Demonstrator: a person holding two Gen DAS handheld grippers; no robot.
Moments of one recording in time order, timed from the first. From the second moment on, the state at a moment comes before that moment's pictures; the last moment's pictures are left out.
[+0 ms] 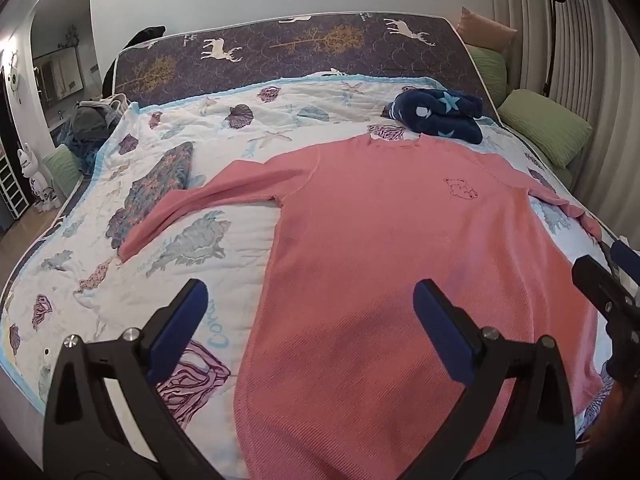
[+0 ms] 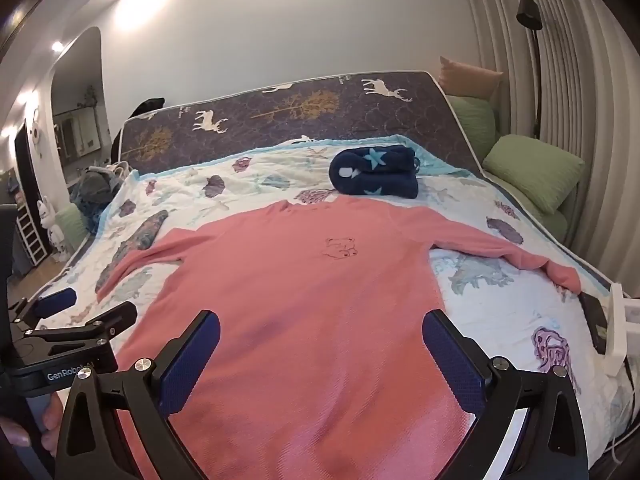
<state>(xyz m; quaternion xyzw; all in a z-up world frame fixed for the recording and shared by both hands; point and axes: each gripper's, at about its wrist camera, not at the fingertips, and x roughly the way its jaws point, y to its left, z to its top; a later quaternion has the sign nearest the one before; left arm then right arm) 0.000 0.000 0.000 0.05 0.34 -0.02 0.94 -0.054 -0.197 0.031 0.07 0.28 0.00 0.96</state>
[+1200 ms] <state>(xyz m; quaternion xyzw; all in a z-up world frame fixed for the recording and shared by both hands) 0.002 0.006 -0.004 0.04 0.32 -0.02 0.95 -0.046 -0.183 0.025 0.07 0.29 0.02 0.95</state>
